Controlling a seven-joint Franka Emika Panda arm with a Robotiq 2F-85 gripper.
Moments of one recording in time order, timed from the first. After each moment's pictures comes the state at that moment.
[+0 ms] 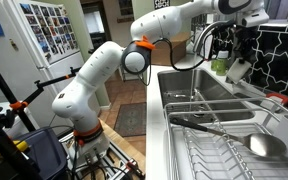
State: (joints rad) arm -0.69 0.89 -0.10 -0.45 0.18 1.52 1.06
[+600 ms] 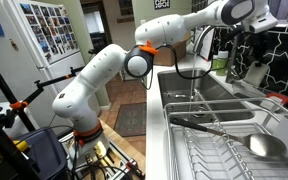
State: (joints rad) arm -0.68 0.95 -0.13 -0.45 0.11 1.75 1.06
